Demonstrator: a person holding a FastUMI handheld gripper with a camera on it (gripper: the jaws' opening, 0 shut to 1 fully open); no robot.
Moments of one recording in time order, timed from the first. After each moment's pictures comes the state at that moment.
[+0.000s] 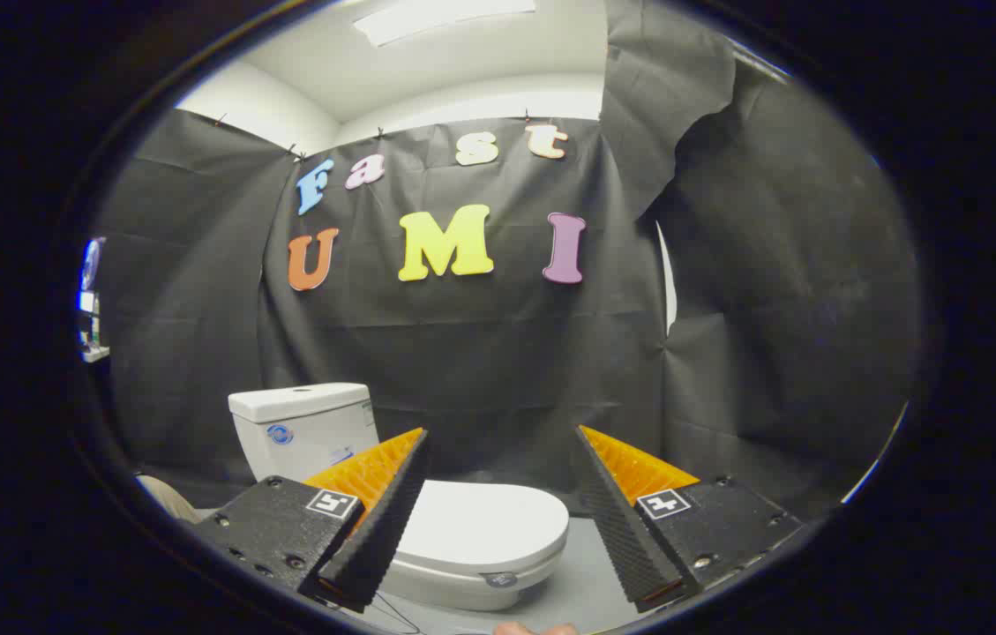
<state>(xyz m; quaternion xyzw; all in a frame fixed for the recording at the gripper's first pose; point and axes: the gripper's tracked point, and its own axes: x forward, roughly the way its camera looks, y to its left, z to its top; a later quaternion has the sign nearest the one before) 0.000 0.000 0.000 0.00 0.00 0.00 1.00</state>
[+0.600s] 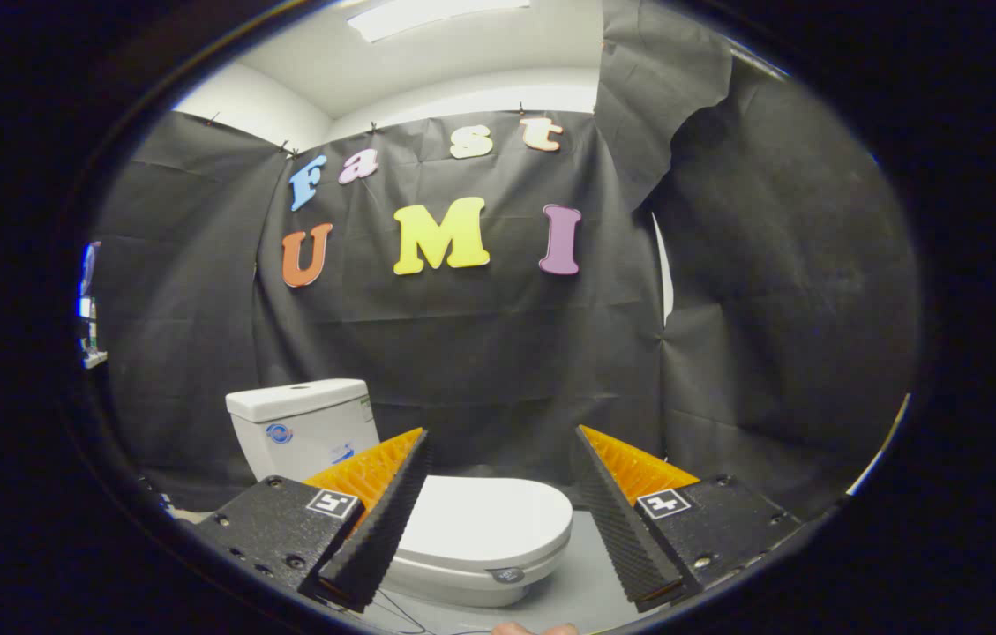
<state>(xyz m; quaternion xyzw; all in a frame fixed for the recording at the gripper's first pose) 0.002 0.007 -0.002 0.01 0.01 -0.01 1.00</state>
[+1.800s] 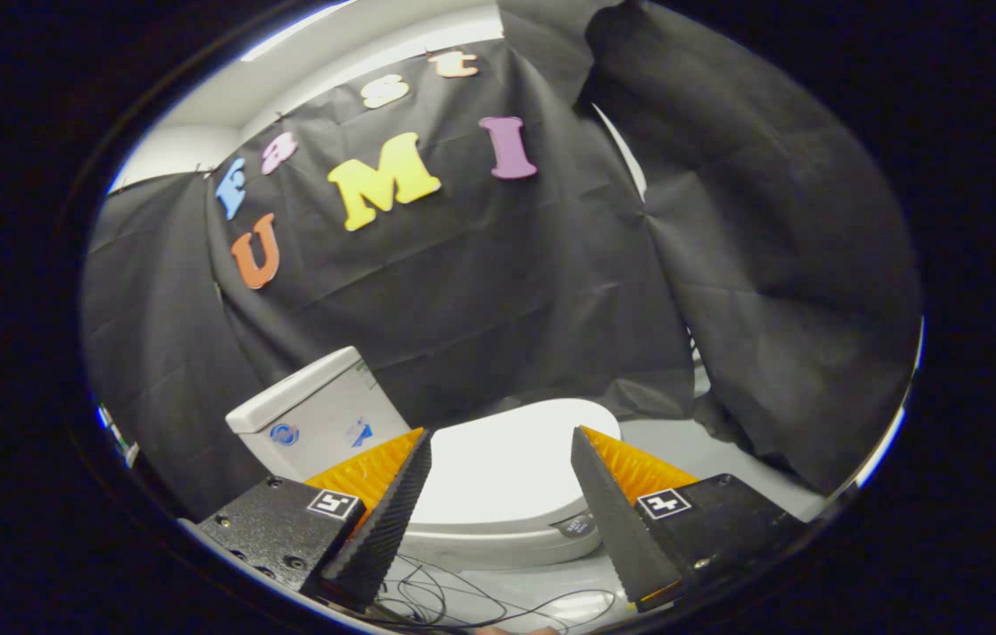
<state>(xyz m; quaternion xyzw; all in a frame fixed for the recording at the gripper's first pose) 0.049 0.015 -0.106 0.19 0.16 -0.04 0.97</state>
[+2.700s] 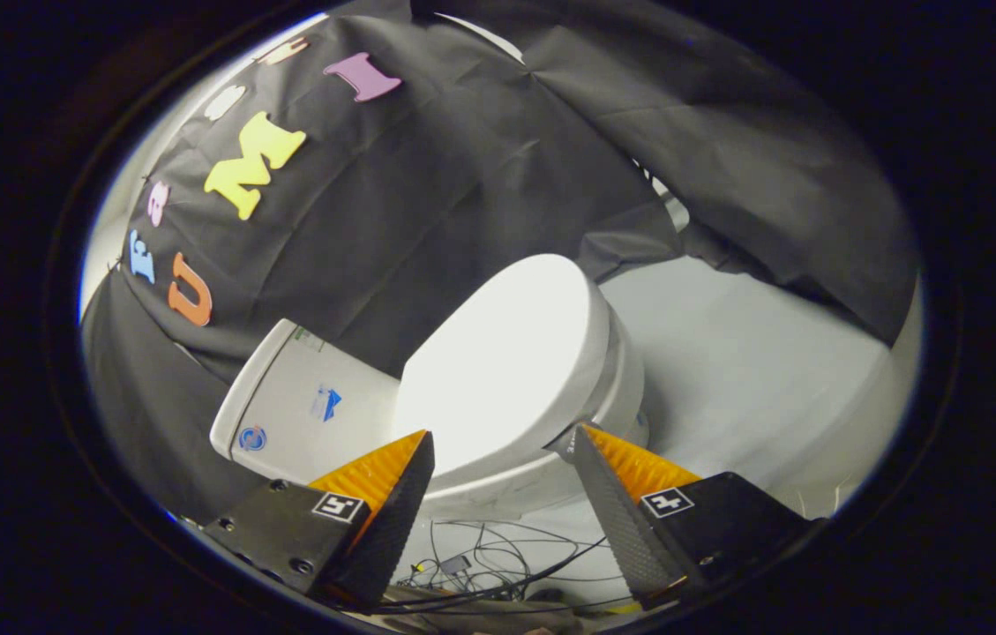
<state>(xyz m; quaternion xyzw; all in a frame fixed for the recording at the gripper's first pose) 0.064 0.004 -0.249 0.37 0.32 -0.05 0.87</state>
